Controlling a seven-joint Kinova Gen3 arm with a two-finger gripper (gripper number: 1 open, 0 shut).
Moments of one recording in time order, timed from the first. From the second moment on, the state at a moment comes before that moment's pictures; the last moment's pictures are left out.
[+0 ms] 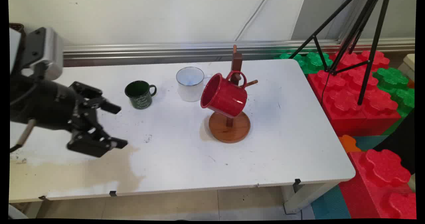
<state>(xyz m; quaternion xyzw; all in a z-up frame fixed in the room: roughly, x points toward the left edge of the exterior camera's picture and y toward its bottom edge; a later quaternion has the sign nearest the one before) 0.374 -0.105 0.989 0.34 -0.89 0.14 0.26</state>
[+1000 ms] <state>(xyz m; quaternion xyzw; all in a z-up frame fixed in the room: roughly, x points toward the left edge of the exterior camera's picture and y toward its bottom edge) 0.301 -0.171 0.967 0.30 -0.86 0.18 0.36</state>
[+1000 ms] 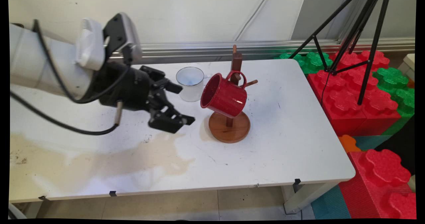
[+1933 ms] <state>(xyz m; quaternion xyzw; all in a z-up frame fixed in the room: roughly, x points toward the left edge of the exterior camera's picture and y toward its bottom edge) 0.261 -0.234 0.937 0.30 -0.86 0.15 0.39</state>
